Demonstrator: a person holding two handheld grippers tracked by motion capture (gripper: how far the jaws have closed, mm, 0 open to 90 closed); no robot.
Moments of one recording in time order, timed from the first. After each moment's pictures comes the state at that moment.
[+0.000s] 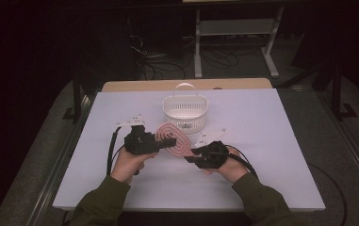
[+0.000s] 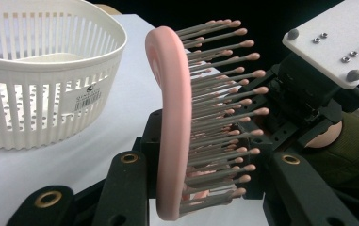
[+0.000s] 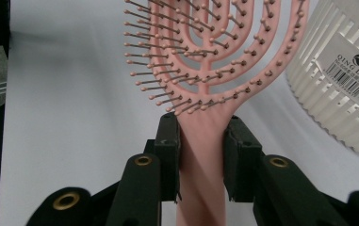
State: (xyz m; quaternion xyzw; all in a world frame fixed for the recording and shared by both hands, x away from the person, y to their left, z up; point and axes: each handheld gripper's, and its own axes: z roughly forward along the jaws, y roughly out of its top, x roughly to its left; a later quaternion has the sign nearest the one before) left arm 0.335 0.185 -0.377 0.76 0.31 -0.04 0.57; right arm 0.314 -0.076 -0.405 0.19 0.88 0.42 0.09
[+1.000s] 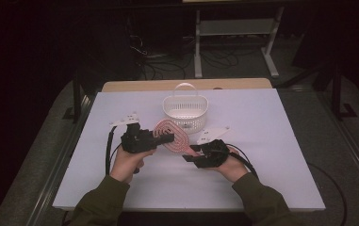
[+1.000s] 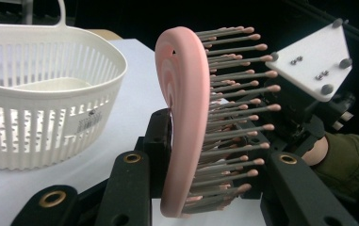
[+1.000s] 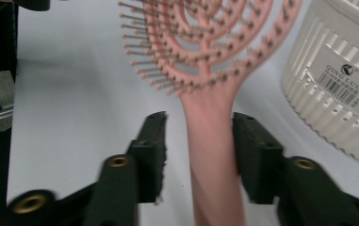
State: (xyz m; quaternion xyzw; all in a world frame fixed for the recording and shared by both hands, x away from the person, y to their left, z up) left arm 0.334 0.193 -0.369 0.73 0.31 -0.02 0.61; right arm 0.317 -0.078 -0.404 0.22 0.86 0.45 0.08
